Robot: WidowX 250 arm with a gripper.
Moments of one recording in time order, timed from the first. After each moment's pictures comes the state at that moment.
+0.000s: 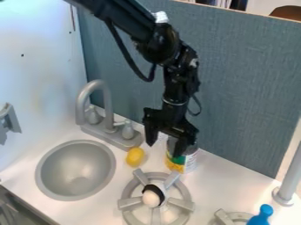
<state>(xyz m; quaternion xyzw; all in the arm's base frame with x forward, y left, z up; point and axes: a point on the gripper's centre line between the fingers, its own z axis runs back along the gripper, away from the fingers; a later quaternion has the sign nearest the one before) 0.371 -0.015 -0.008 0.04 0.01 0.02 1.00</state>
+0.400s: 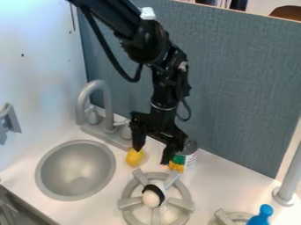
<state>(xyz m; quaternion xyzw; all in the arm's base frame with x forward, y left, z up) 0.341 -0.010 0.001 0.05 0.01 0.03 1.00</state>
